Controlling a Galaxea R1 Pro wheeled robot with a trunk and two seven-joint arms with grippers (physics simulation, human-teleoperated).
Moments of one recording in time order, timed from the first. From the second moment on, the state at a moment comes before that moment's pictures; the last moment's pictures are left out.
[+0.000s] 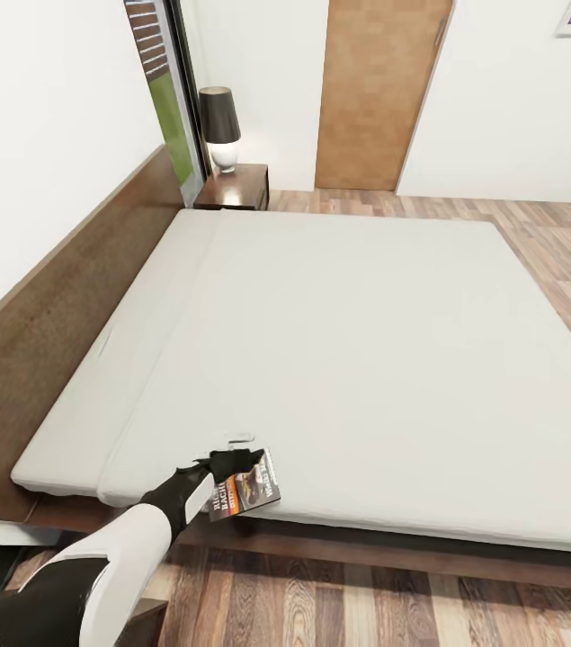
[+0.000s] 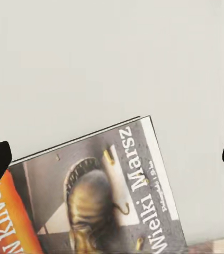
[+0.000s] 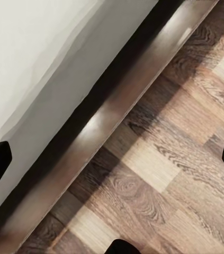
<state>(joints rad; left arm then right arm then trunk) -0.89 -0.13 0.07 -0.22 0.03 0.06 -0.22 -0.50 -0.64 -0.09 0.08 -1.00 0.10 0.55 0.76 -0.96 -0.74</state>
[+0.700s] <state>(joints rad) -0.89 0.00 0.08 -0.27 0.12 0.17 -0.72 -0.50 -0.64 -0.09 0.08 -1.00 0.10 0.55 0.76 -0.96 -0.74</state>
